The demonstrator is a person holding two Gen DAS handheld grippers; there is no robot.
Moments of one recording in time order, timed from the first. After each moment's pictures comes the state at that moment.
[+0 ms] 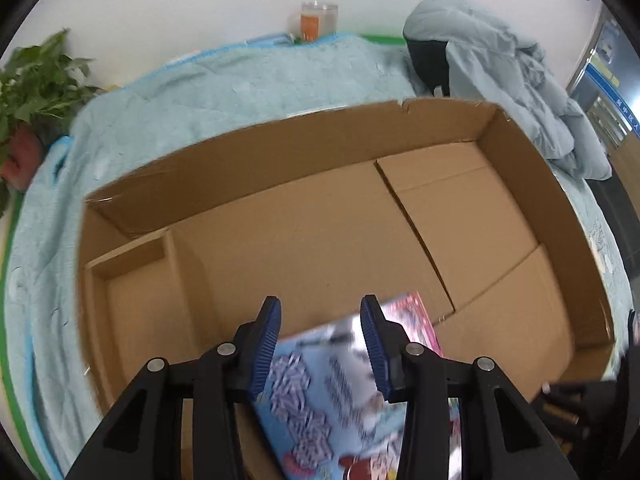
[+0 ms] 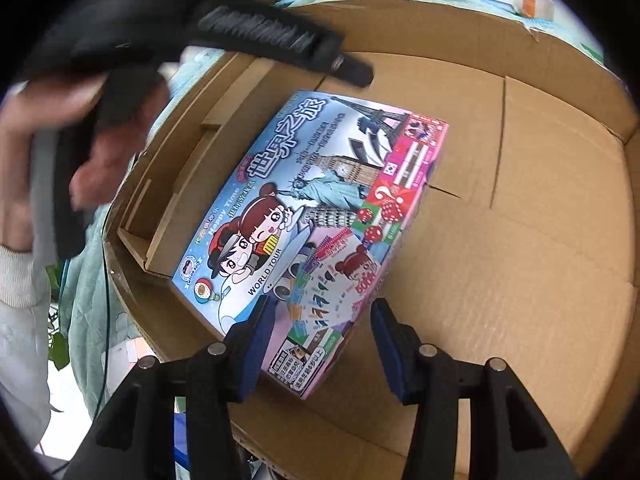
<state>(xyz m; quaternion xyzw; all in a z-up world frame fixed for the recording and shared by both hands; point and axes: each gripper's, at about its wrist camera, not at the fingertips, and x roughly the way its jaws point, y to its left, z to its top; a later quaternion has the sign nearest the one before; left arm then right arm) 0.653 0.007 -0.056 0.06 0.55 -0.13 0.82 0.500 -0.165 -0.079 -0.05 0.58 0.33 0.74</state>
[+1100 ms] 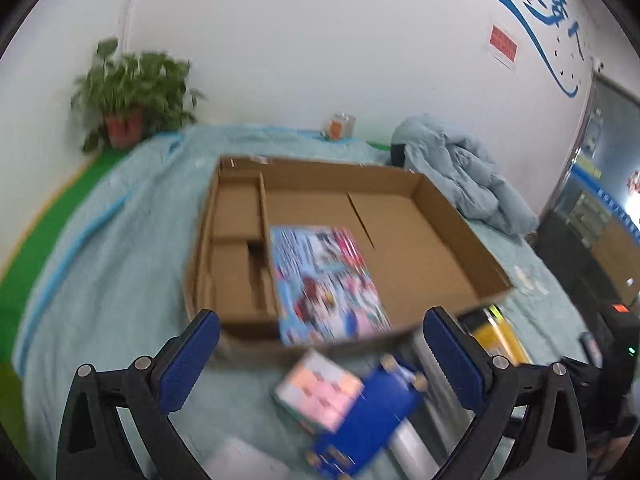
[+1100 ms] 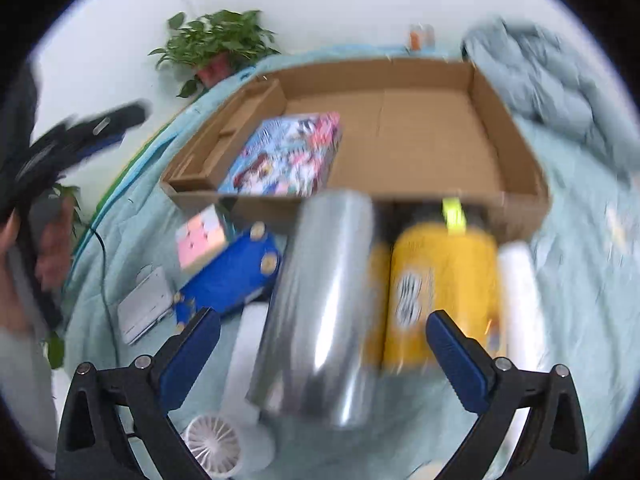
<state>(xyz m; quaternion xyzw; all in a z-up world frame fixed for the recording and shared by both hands) 0.297 0.055 0.051 -0.08 0.36 -0.09 0.92 0.312 -0.249 -0.022 0.03 0.49 0.20 0.85</state>
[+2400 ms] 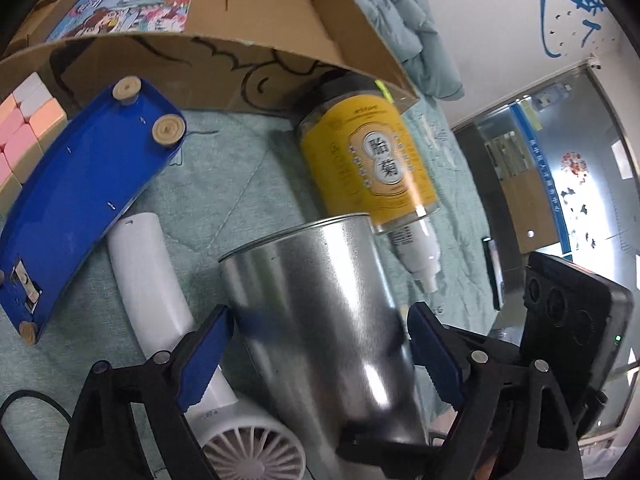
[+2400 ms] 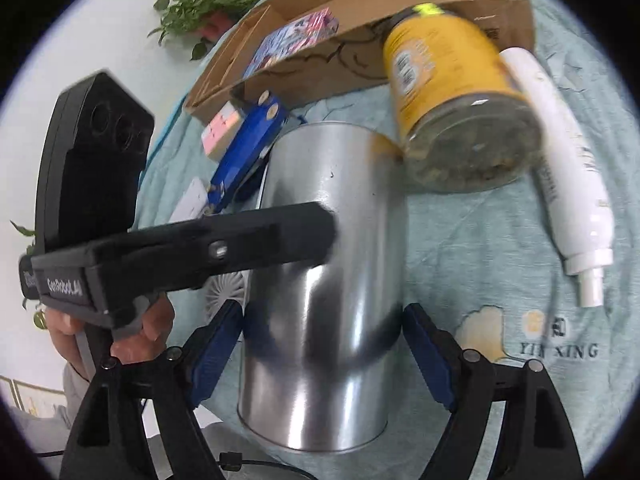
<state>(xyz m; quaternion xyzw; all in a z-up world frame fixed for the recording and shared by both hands) 0.281 -0.118 -0.090 -0.18 0.59 -0.26 0.74 0.264 -0.290 -0.082 0.13 0.60 0.28 0.74</state>
